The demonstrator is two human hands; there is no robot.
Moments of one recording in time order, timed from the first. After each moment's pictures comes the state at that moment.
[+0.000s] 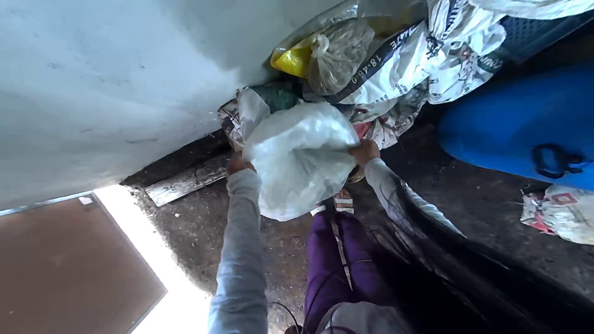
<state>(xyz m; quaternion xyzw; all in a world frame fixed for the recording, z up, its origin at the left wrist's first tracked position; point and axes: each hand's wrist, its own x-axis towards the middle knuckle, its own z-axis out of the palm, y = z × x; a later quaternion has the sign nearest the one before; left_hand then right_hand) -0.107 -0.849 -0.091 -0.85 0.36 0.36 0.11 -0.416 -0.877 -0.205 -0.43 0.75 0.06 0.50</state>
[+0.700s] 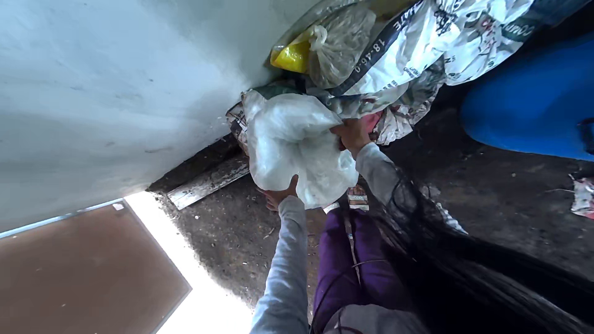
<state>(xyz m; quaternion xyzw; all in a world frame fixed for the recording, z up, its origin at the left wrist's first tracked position) -0.183 -0.750 -0.187 -0.95 0.11 0.26 -0.10 -0.357 -0.894 -0.139 -0.39 0.70 -0.11 0.59</state>
